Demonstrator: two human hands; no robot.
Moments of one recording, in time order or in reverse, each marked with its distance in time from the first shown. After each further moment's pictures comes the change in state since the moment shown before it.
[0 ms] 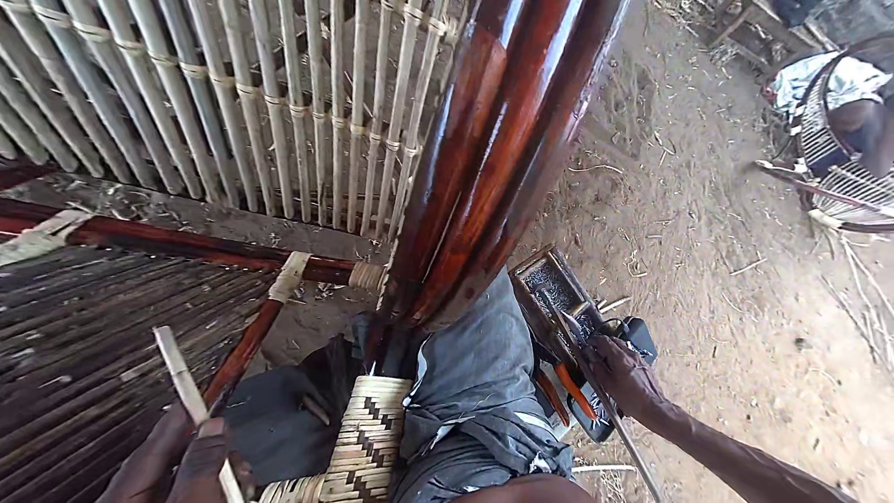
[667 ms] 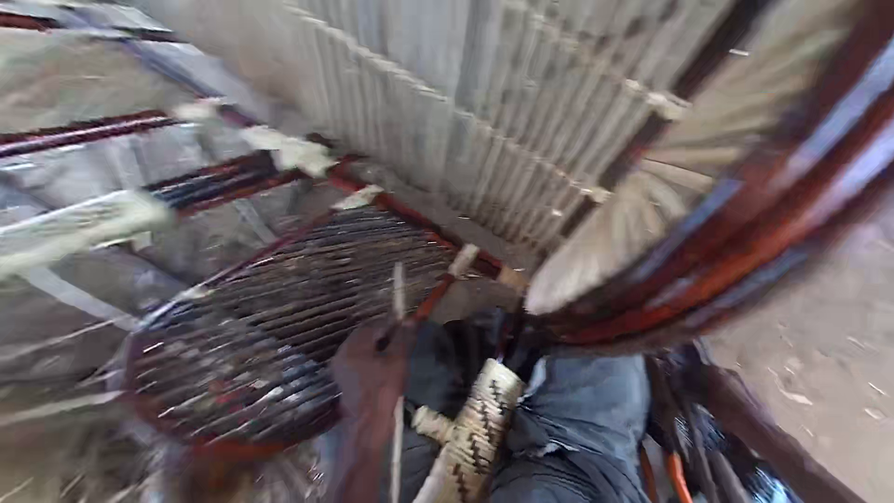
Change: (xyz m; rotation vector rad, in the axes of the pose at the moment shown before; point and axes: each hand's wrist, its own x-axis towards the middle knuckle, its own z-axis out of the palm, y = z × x) left_hand 0.037 0.018 -0.014 0.591 0.162 0.015; right_hand 0.136 -0.052 -0.032 -0.296 -0.233 -0.033
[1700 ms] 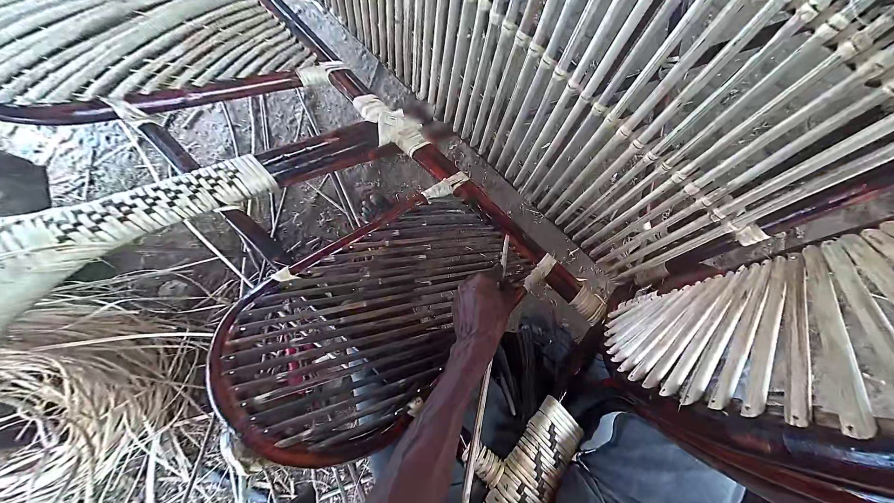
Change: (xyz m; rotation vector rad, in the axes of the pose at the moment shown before) left_hand 0.115 0.027 0.064 0.177 -0.250 -0.127; right_hand -0.089 -0.196 -0.070 0.729 0.232 -0.219
